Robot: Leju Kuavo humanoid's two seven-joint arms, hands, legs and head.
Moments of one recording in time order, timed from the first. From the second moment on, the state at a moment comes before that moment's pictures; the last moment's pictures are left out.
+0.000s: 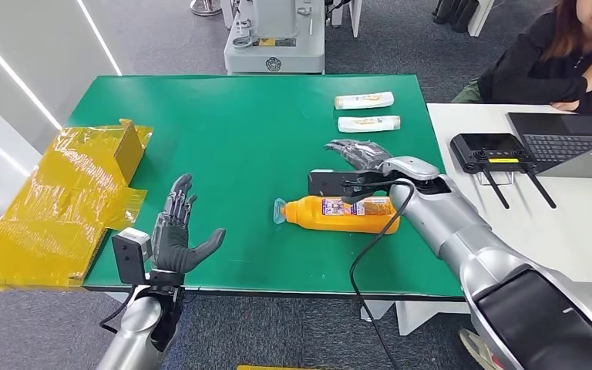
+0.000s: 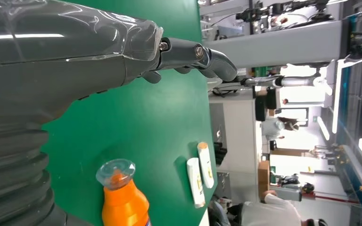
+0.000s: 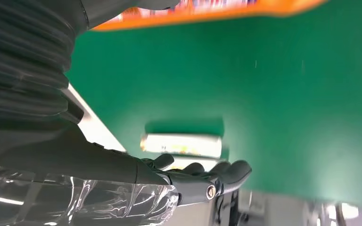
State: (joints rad) left arm -0.19 -0.06 -0.32 -1.29 -0.03 -0.04 -0.51; right arm -1.05 0.00 0.75 -0.50 0.71 0.25 -0.20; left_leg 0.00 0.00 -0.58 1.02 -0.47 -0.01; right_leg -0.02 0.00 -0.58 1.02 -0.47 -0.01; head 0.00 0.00
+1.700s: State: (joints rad) left arm -0.19 -0.06 -0.33 -1.29 0.03 -0.11 -0.47; right arm -1.07 -0.06 0.95 -0.45 0.63 0.40 -0.11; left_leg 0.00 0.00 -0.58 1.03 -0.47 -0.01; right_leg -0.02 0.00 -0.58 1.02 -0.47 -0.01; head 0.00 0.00
